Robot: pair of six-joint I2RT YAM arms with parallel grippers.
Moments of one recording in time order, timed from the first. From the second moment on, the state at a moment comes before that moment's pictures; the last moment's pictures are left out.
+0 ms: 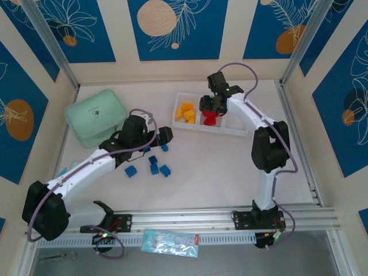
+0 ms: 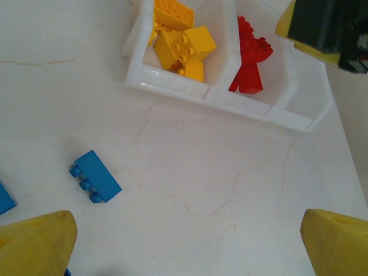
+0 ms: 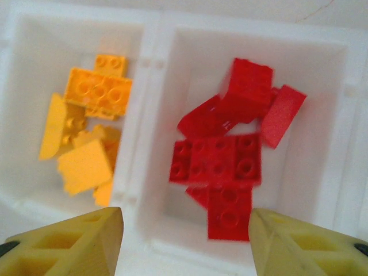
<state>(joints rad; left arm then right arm) -0.58 1.21 0.87 -0.28 0.10 -0.68 0.38 1.94 1.69 -0.76 0.03 0.37</state>
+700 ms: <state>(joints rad) -0.56 0.91 0.68 -0.41 0.09 -0.68 0.76 1.66 1.28 -0.73 0.02 0.40</state>
